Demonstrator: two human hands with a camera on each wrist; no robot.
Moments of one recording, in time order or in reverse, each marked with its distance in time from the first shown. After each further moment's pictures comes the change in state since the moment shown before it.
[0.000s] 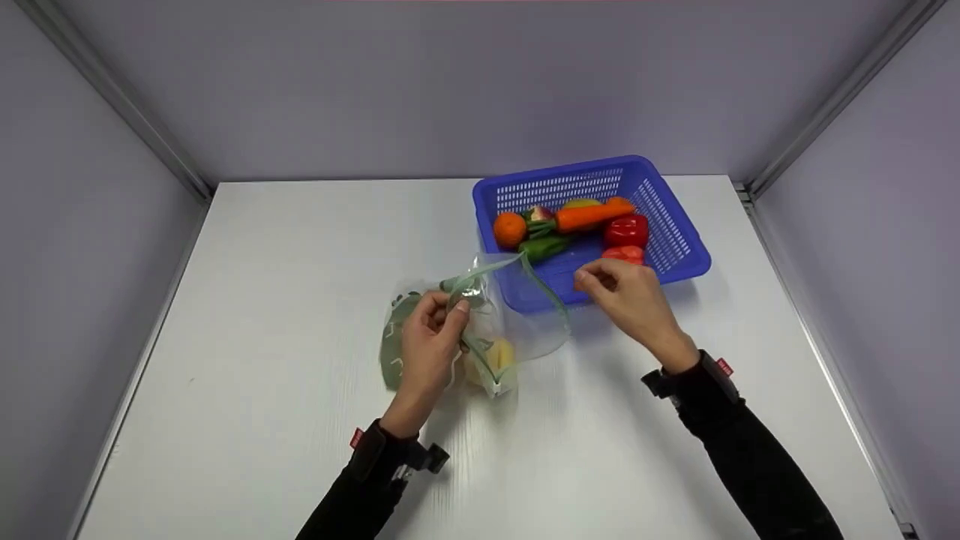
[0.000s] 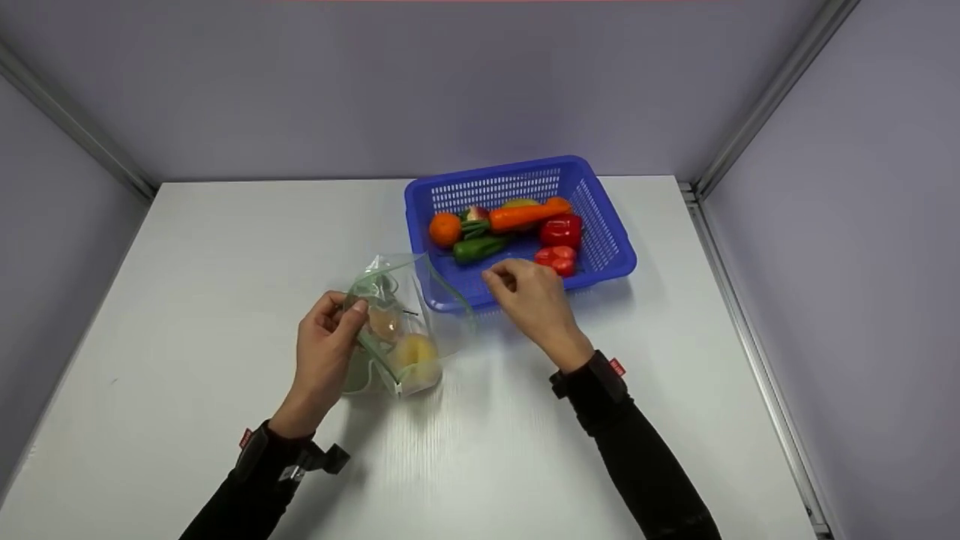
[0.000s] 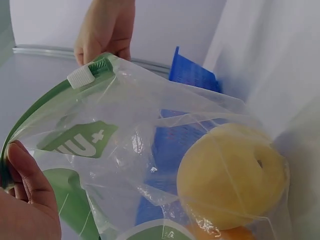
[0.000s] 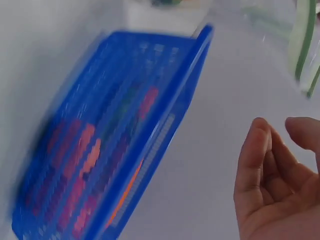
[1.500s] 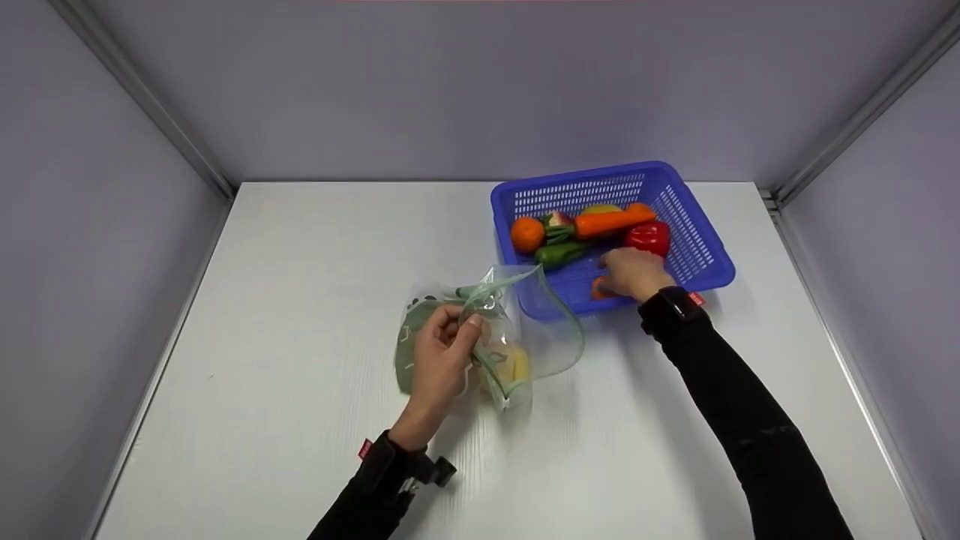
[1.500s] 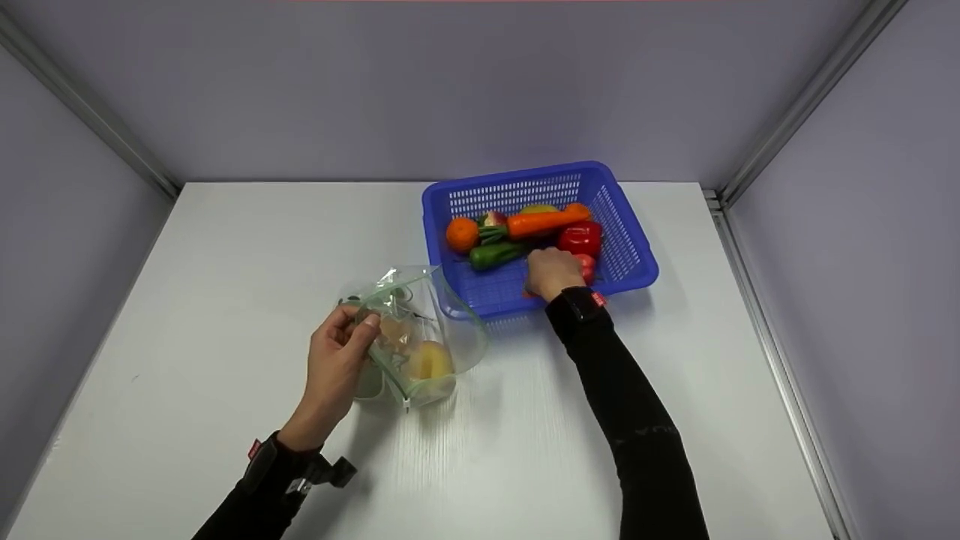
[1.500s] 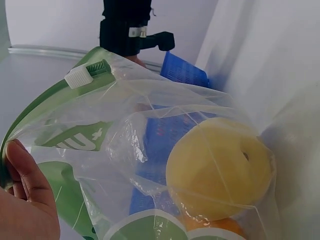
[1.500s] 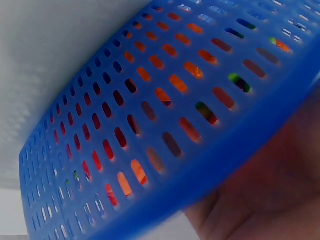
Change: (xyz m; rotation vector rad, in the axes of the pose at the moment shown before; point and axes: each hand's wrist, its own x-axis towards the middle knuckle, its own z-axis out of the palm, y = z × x) left_hand -0.006 -0.005 -0.006 -0.006 0.004 -0.023; right_hand 0.081 0.061 0.022 -0.509 -0.659 0.322
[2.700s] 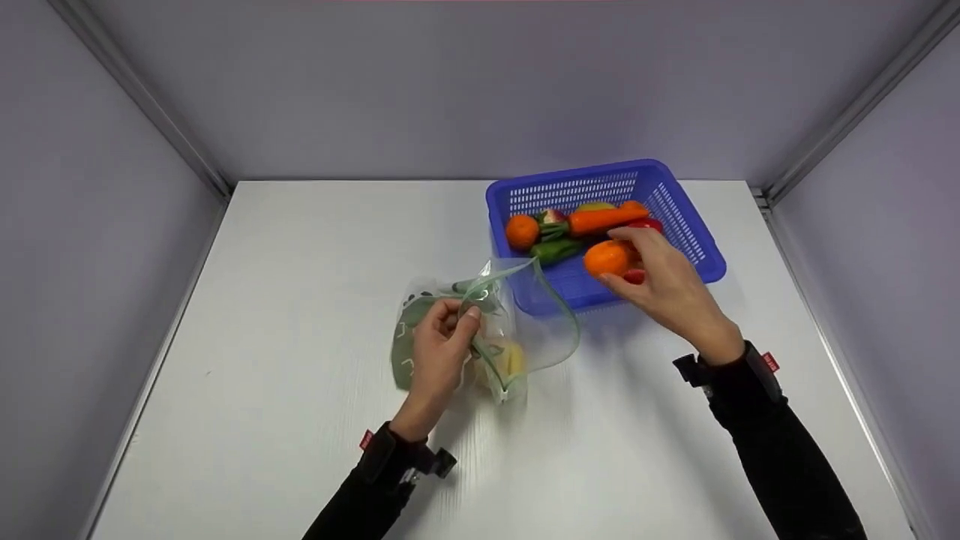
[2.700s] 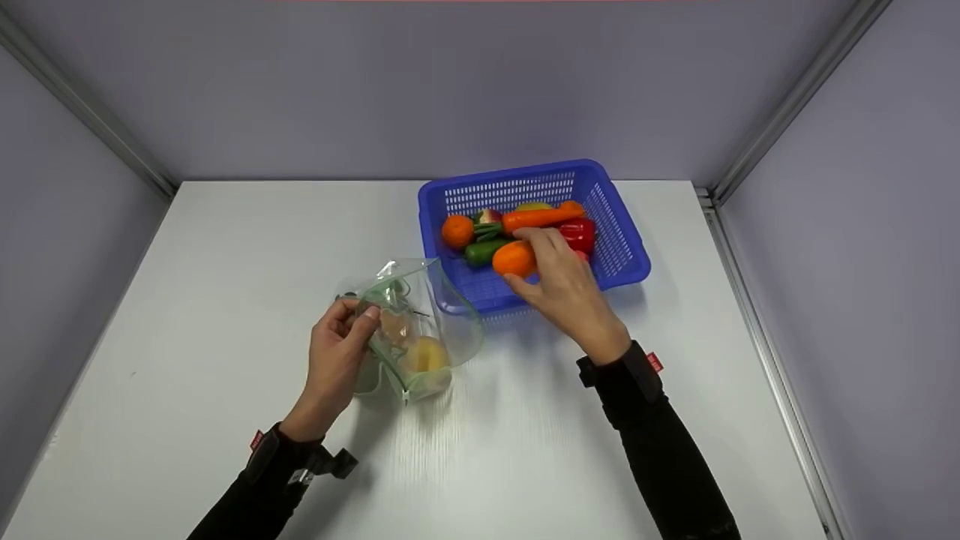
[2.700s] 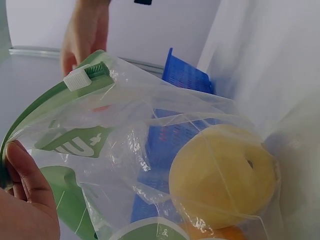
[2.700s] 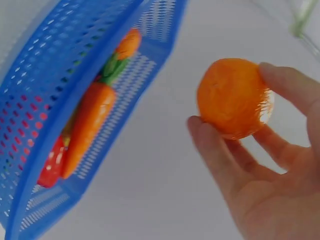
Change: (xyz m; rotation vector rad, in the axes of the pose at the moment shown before) left_hand 0.000 0.000 0.003 0.006 -0.024 0.021; right_hand -0.111 -0.015 -0.019 0.354 0.592 -0.424
